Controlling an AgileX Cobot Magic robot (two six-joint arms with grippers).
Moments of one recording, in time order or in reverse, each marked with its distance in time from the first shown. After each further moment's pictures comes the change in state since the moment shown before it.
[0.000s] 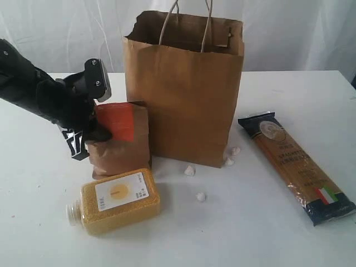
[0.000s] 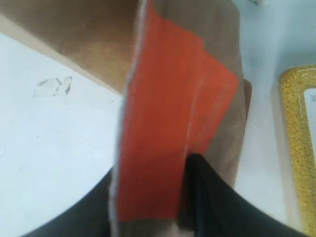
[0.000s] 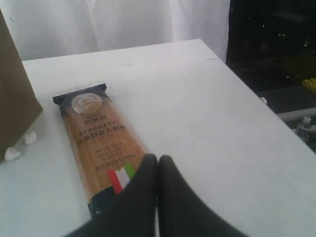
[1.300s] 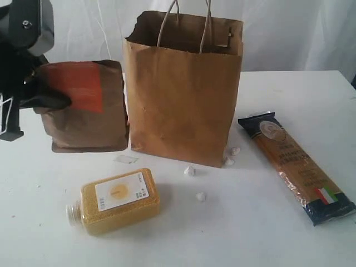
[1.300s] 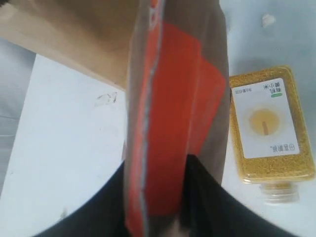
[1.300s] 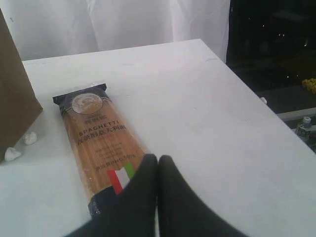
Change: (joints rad) left arm -0.006 -0.480 0.006 0.237 0.276 -0.214; right arm 0.000 0.000 0.000 0.000 0.000 0.000
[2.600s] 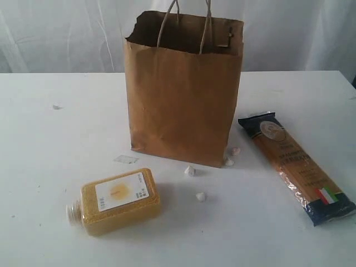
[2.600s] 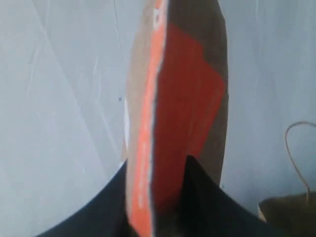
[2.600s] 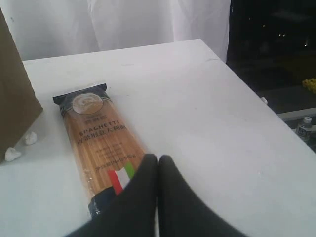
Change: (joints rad) left arm -0.029 -0.022 0.000 0.198 -1.031 -0.907; right arm 0.000 0.000 0.000 0.000 0.000 0.000
